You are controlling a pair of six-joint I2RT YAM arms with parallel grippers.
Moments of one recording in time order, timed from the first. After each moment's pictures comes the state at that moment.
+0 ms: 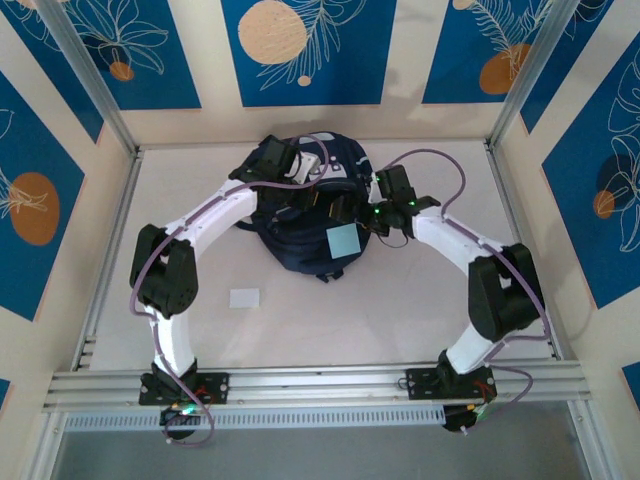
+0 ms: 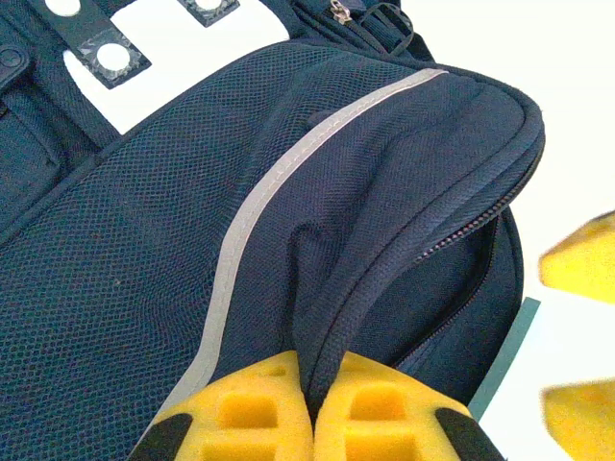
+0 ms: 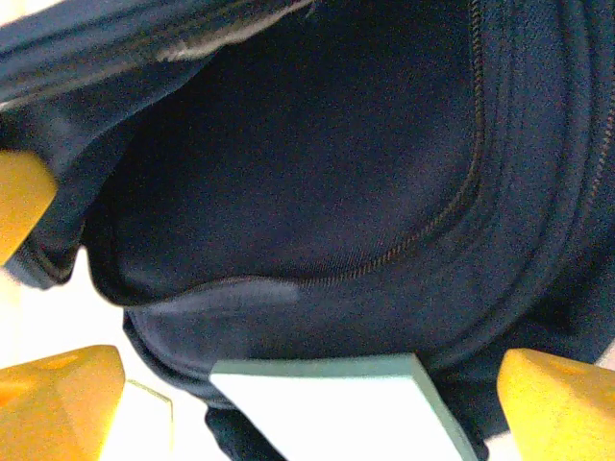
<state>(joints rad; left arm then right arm) -0.54 1.91 1.65 -0.59 0.23 -0.12 0.39 1.61 1.13 -0.38 -0.36 0.59</state>
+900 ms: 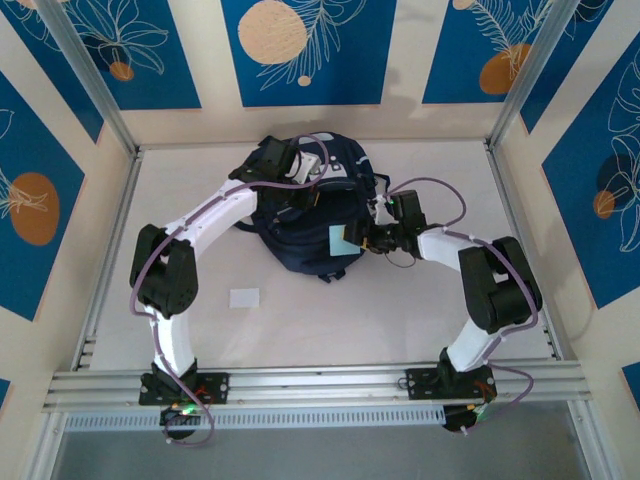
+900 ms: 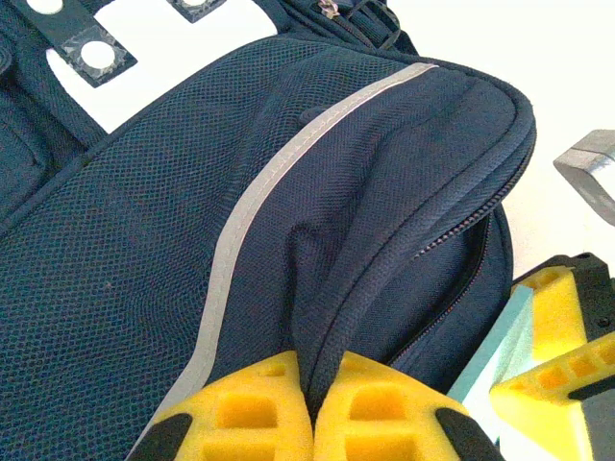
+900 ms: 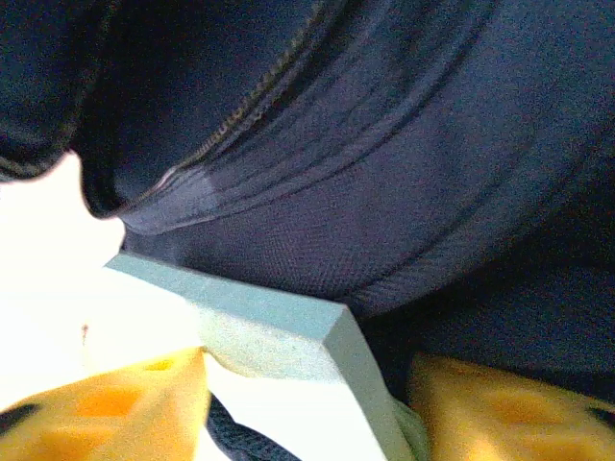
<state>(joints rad) -0.54 1.91 1.65 -0.59 0.25 -0.13 0.27 1.67 0.84 0.02 -0.72 0.58</state>
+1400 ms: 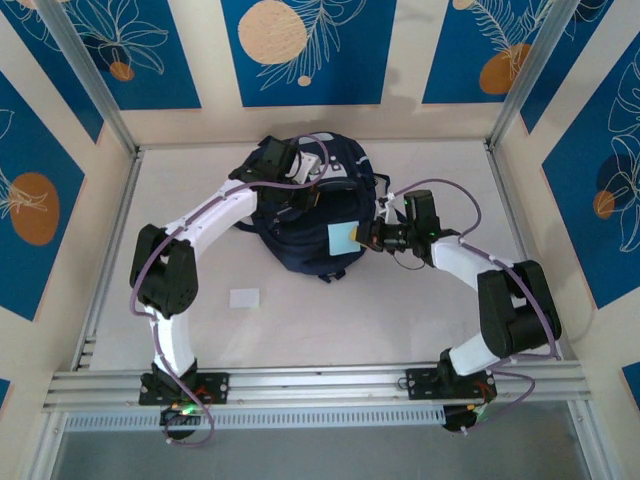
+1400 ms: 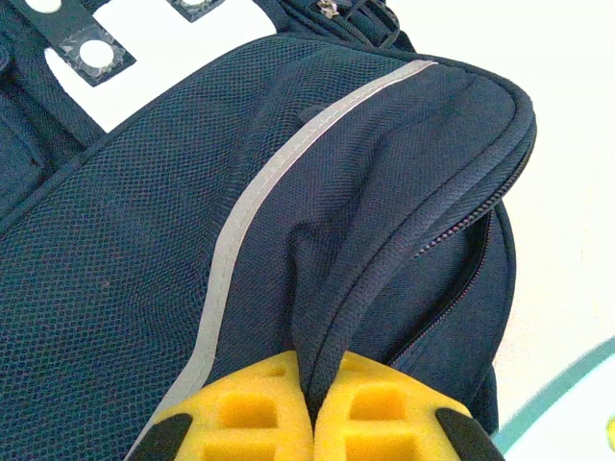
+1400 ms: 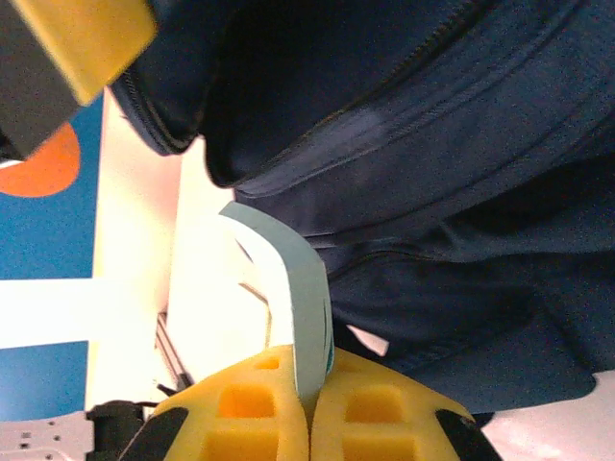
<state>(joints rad) -0.54 1.91 1.65 -0.59 0.25 -0.13 0.26 1.49 0.78 -0.01 -0.80 0.67</state>
